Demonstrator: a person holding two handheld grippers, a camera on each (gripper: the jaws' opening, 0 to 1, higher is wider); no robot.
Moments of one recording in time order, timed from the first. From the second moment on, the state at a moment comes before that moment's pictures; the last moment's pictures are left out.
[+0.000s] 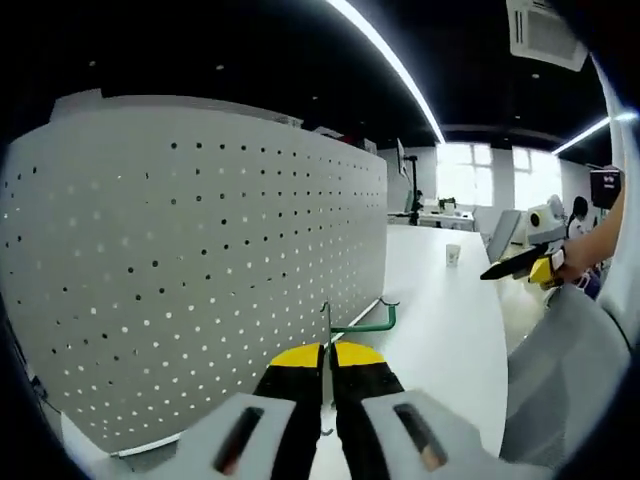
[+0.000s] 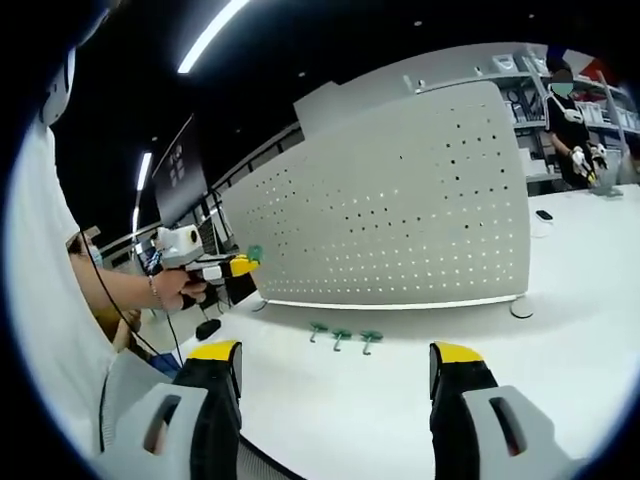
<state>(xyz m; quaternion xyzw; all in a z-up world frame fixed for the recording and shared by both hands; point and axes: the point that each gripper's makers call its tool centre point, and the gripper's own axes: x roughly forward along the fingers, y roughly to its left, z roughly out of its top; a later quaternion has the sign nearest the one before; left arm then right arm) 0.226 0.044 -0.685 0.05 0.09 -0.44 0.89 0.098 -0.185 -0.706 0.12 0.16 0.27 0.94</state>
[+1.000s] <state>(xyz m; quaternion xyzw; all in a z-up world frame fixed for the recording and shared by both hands) 0.191 0.032 -0.643 -0.03 0.04 -0.41 0.91 0.101 -0.180 -0.699 0.11 0.15 0.29 0.94</state>
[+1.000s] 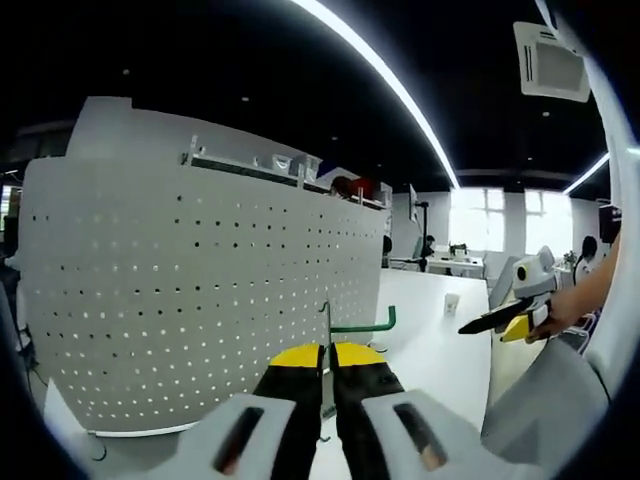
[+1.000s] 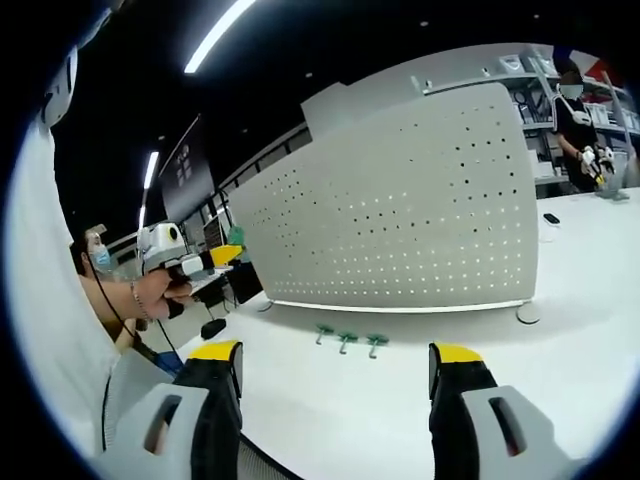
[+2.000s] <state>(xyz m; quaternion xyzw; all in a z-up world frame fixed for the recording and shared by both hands) 0.192 0.030 -0.646 -0.01 0.04 -0.41 0.91 0.113 -0.135 -0.638 0.13 0.03 0.36 0.92</state>
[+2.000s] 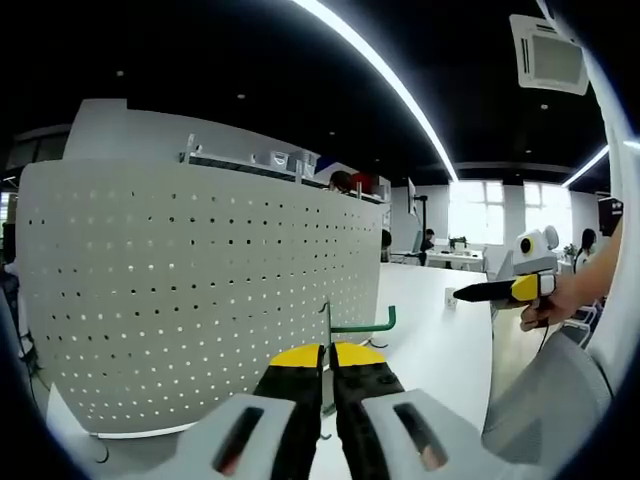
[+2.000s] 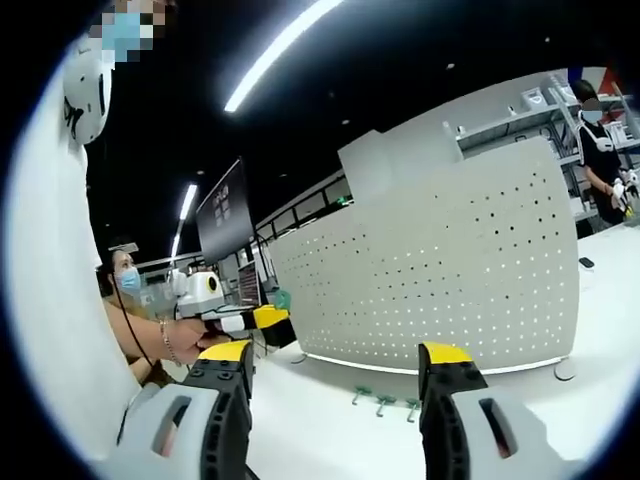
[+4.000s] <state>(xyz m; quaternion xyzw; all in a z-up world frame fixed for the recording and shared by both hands) 0.186 0.023 -0.644 -0.02 0.04 -0.38 0.92 0.170 -0.001 -0.623 0.15 0.04 0.41 0.90</state>
